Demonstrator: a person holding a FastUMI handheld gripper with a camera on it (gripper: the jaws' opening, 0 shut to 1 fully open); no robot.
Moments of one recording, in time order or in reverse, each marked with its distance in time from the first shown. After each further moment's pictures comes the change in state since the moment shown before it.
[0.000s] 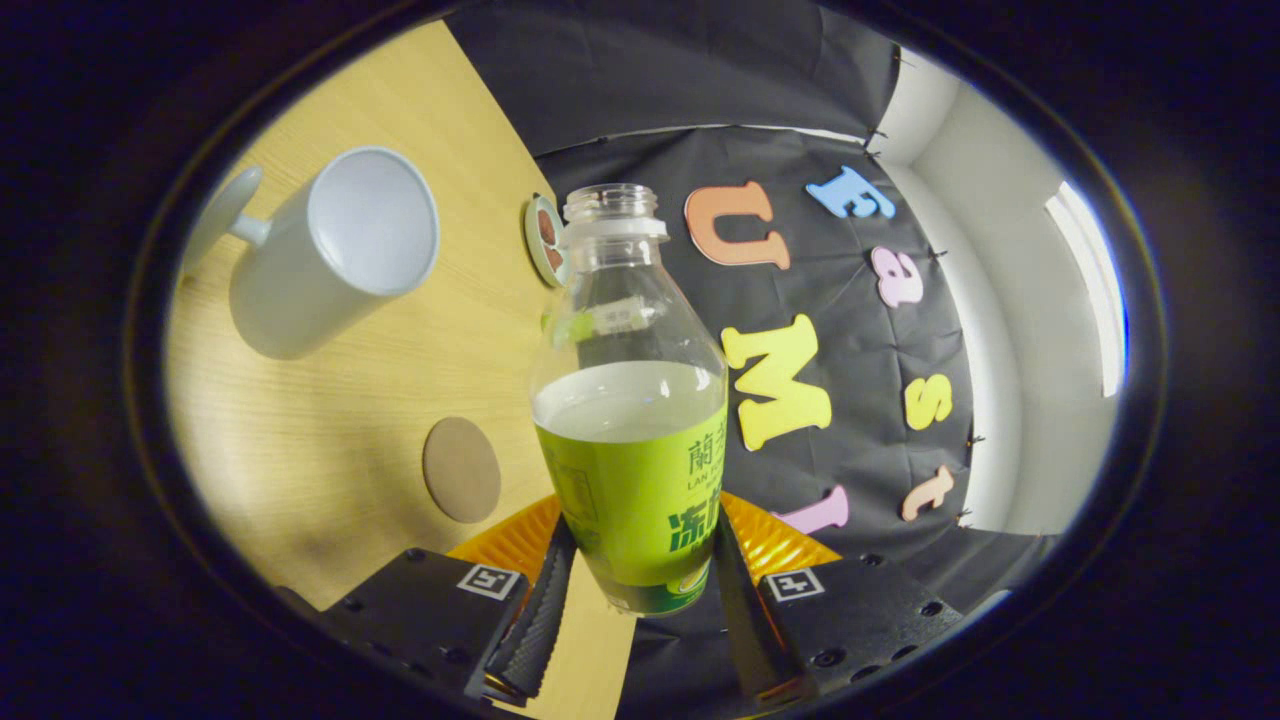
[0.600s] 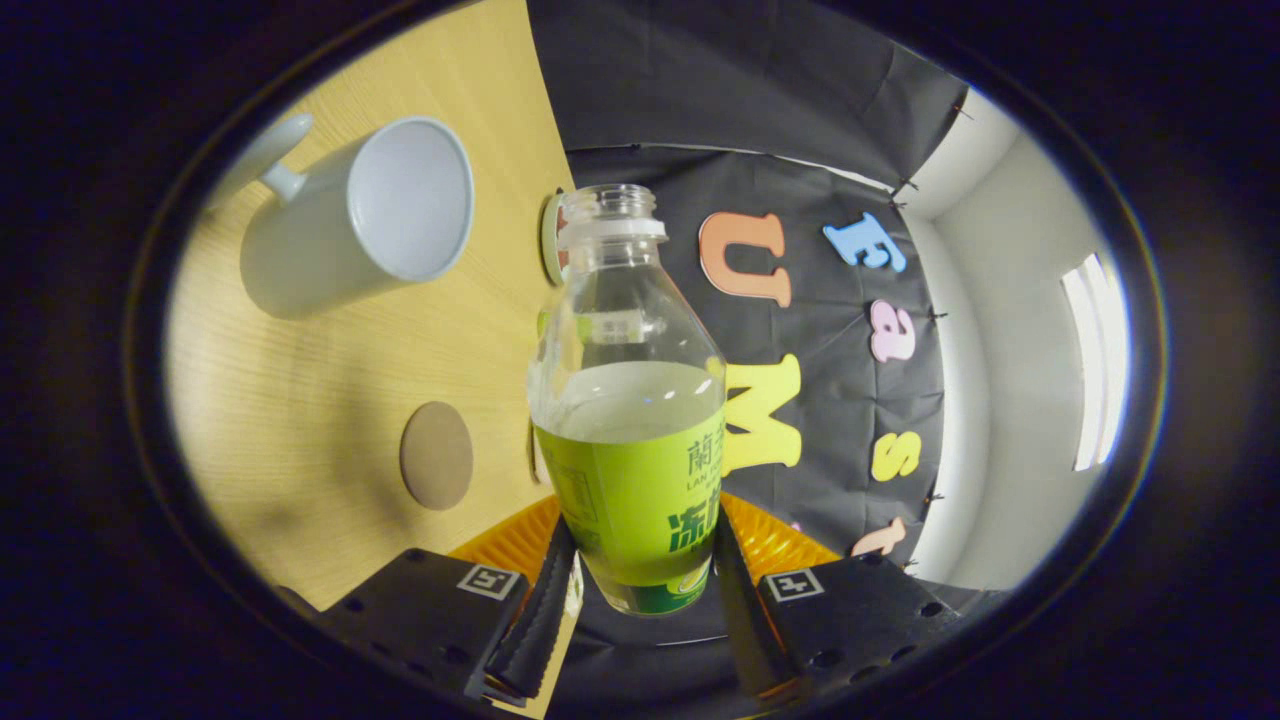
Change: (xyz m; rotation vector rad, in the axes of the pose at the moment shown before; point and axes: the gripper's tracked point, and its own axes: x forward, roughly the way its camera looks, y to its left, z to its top) arm -0.008 -0.015 0.018 -0.159 -0.043 -0.087
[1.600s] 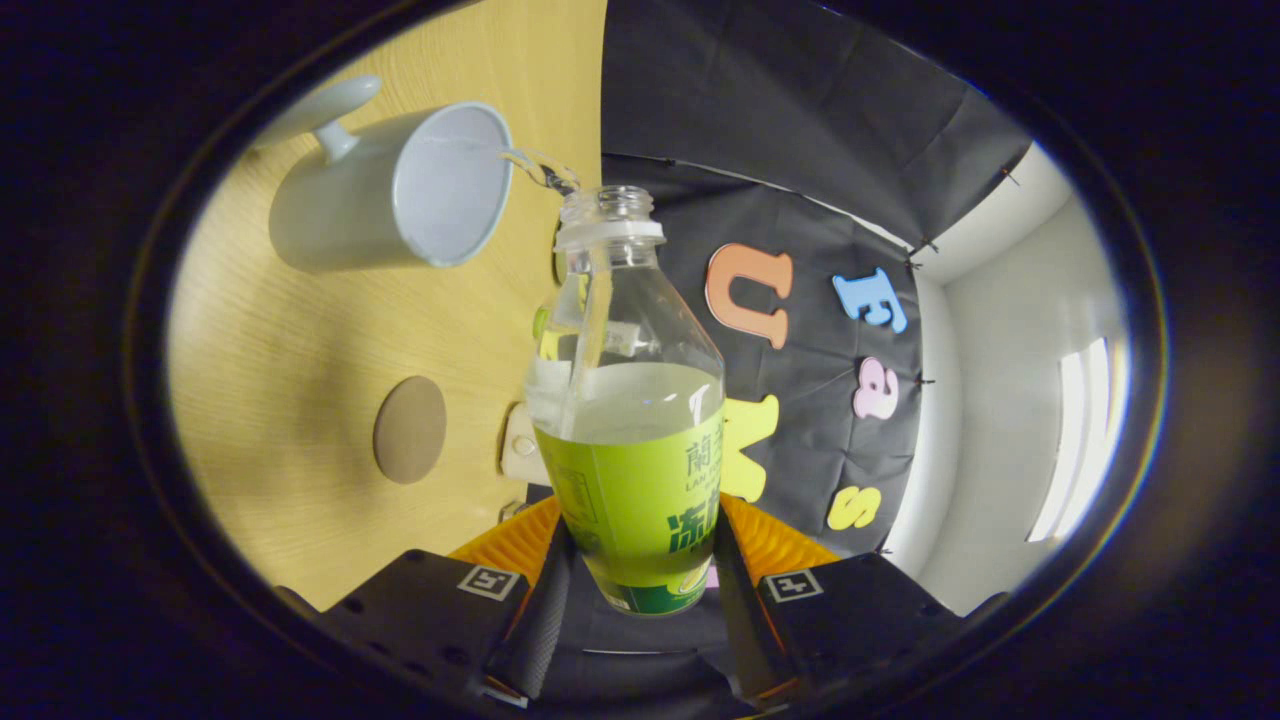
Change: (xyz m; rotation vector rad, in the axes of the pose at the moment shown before) arm -0.003 -0.023 0.012 -0.181 -0.036 -0.065
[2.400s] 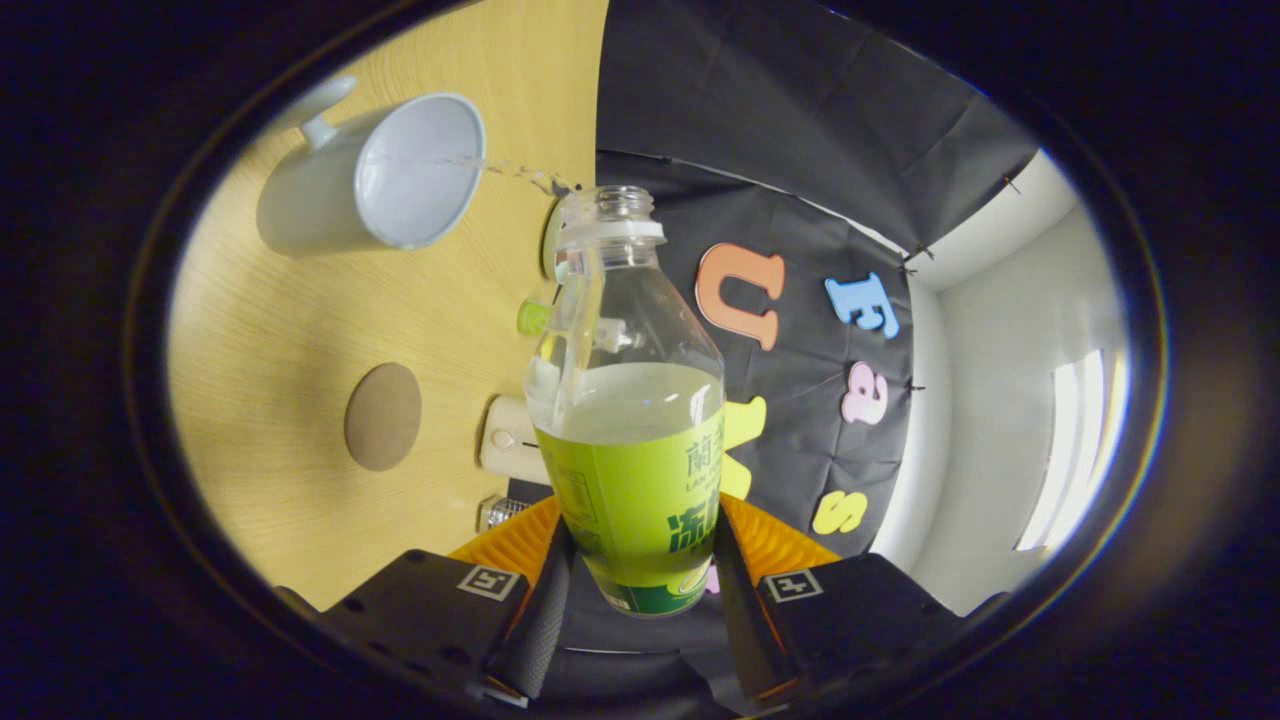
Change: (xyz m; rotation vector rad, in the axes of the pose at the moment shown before) arm 0.010 -0.021 -0.003 -0.027 0.000 -0.032
